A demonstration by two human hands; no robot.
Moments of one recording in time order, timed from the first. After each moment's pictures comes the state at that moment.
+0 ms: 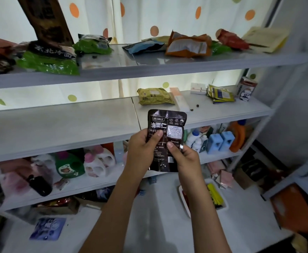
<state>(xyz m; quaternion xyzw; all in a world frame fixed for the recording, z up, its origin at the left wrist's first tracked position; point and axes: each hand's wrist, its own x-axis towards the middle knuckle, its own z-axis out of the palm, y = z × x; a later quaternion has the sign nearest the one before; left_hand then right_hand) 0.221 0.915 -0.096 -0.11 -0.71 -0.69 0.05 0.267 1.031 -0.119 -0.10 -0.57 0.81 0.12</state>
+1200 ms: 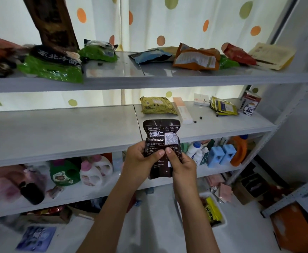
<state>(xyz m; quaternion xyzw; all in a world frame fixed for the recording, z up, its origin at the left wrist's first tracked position) 0.185 0.893 -0.101 -0.10 -0.68 -0.73 -0.02 0.222 1.008 -0.112 -0.13 -0.59 0.78 0.17</state>
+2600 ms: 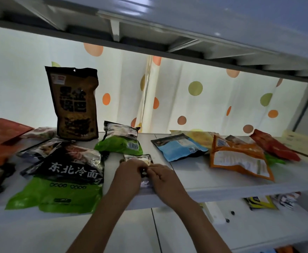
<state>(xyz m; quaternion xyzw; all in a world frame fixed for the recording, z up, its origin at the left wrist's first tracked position) -0.147 0.796 0.039 -0.15 -0.91 -0.34 0.18 -0.135 0.935 0.018 0.17 -0.91 0.33 0.20</state>
